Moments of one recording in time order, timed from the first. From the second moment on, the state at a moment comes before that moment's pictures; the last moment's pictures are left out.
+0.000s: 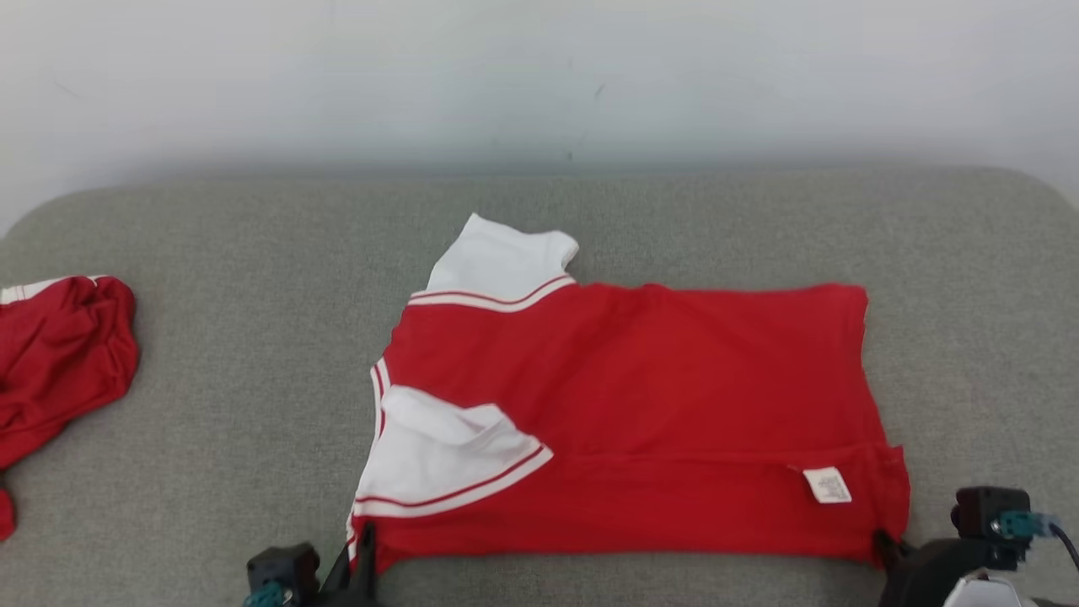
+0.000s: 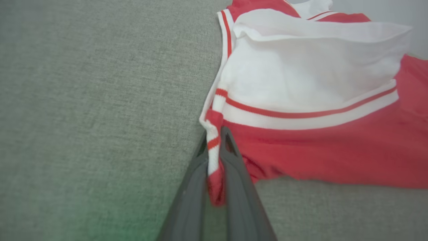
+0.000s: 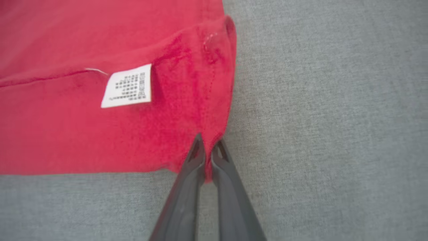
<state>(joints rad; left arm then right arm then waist) -0.26 0.13 -0.40 0.70 -0.61 0.06 -0.21 -0.04 -0.13 -0.18 0.25 0.22 0.13 0.46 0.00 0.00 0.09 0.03</state>
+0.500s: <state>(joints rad) -0.06 0.23 -0.42 0.49 -0.63 0.10 -0.09 0.17 -0.10 -0.20 0.04 0.24 0.13 0.54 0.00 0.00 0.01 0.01</state>
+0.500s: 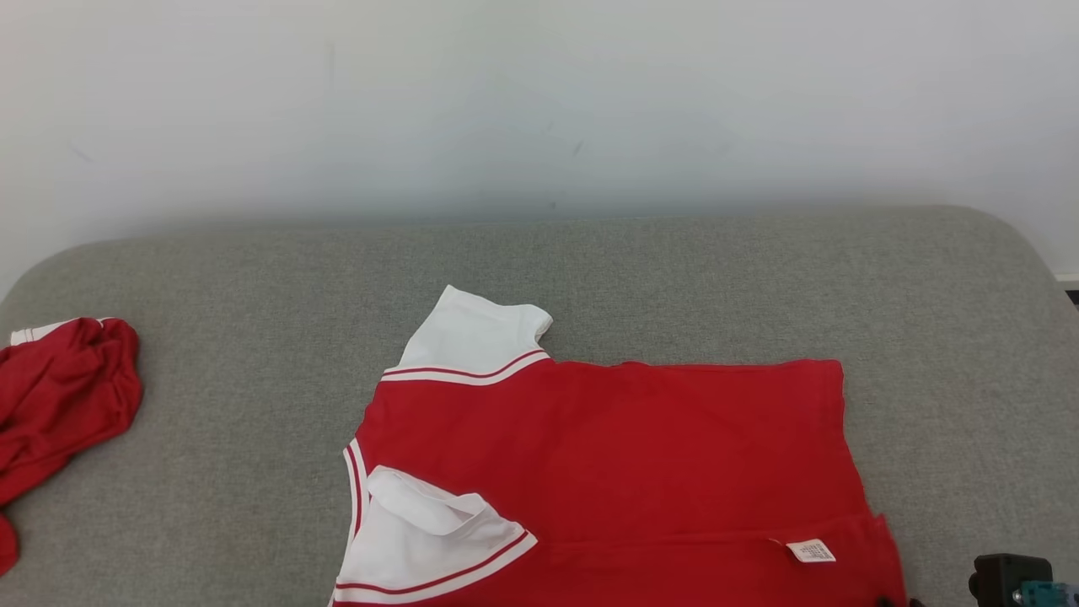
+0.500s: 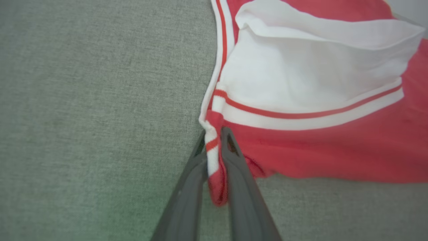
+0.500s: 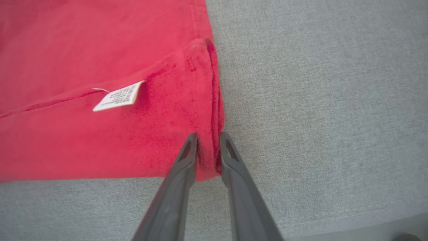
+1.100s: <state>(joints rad) -0.41 0.33 -0.49 0.33 -0.52 0.08 0.09 -0.05 -0.19 -0.19 -0.05 0.22 0.13 0.47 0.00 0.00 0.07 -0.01</state>
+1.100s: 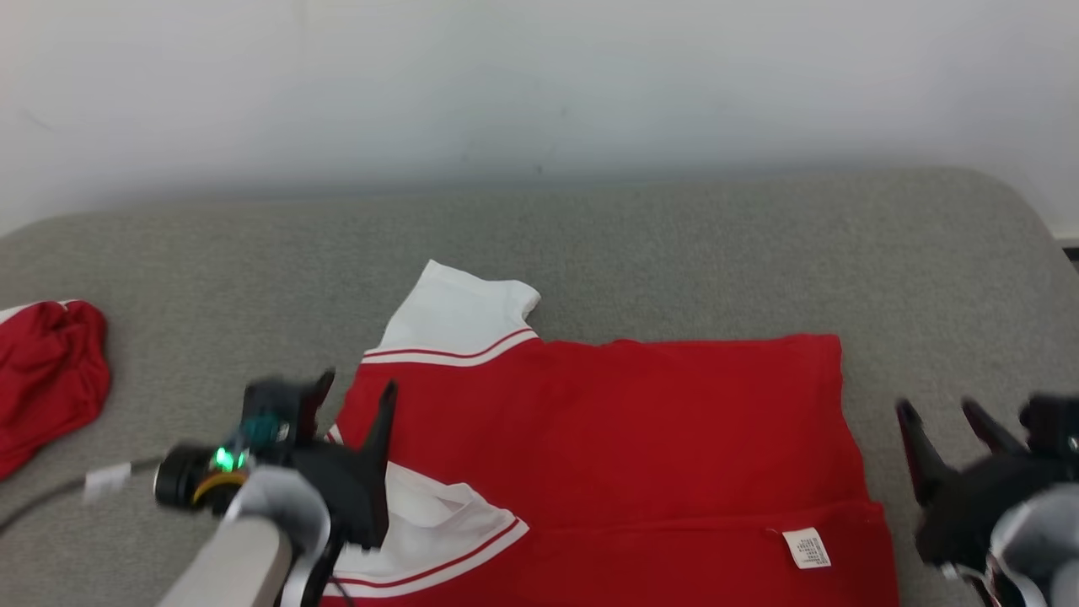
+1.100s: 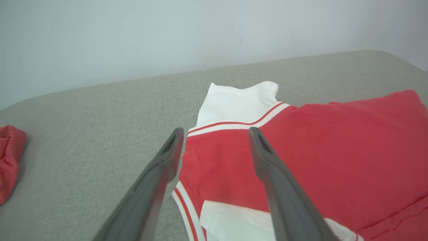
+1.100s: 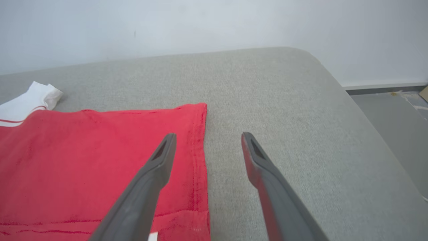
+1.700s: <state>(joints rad) -0.96 0.31 -0.53 0.82 -0.43 0.05 0.25 -0.42 -0.25 0.18 0.08 0.28 0.13 0.22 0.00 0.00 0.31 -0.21</state>
